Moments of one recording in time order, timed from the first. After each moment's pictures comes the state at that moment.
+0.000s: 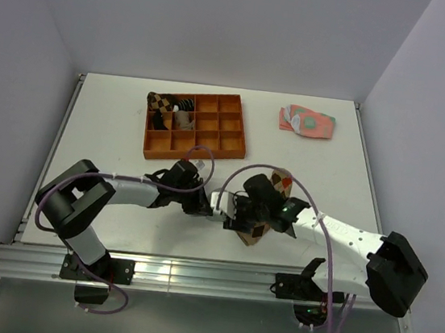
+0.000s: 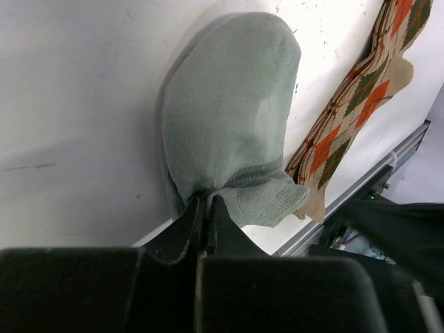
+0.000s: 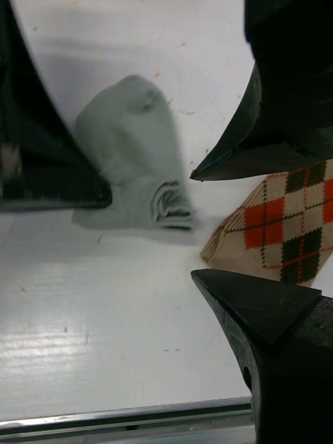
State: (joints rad) left arm -0.75 1.63 0.67 0.13 0.30 -0.96; right arm 0.82 1.19 0.63 -0.29 -0.35 -0.67
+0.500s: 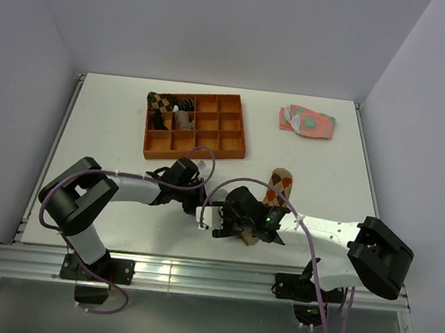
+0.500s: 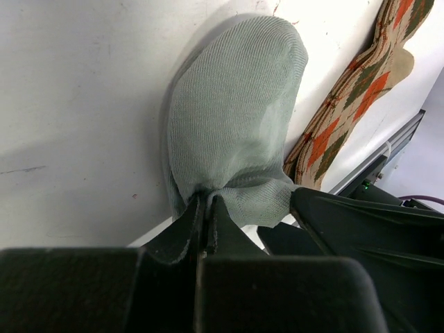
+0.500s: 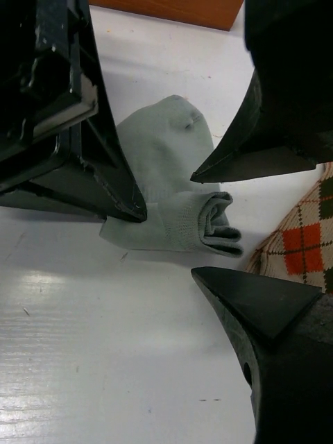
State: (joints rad) left arm -0.73 1.67 0.70 0.09 0.38 -0.96; right arm 1.00 1.32 0.58 -0.09 -0.11 -0.76
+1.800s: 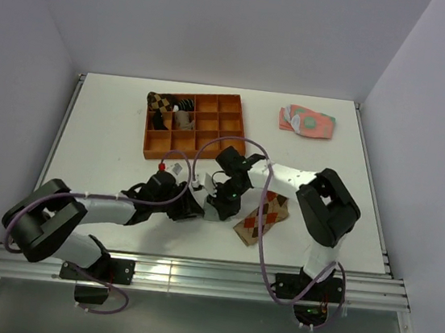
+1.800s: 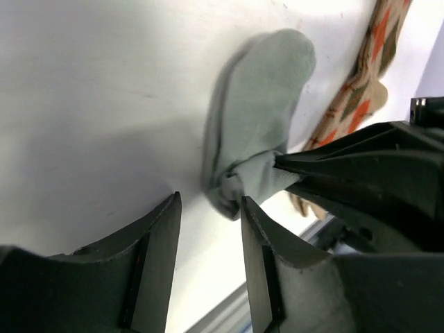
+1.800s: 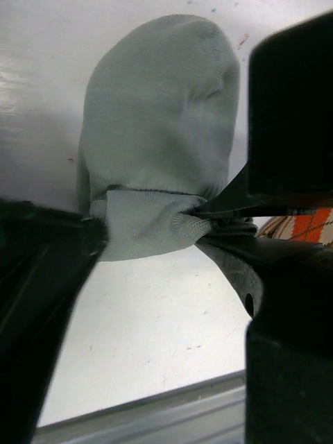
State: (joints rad) left arm -0.72 1.43 0.42 0.29 0.23 -1.07; right arm 0.75 1.79 1.11 -0.67 -0.52 -0.69
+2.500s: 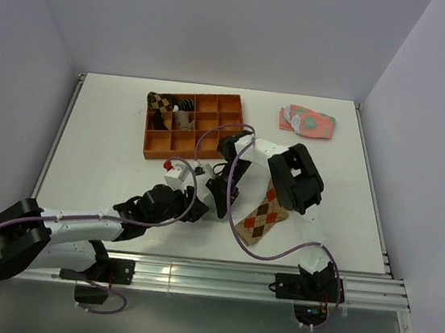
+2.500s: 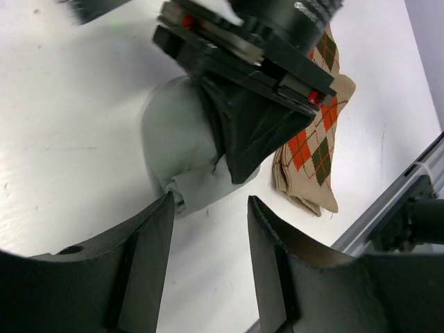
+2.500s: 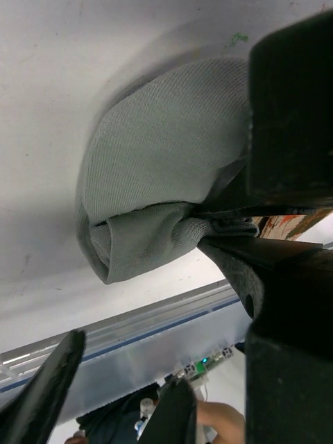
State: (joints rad) left arm -0.92 1.15 0.33 0.38 -0.12 -0.74; right arm 0.62 2.24 1.58 -1.21 -0.79 -0.69
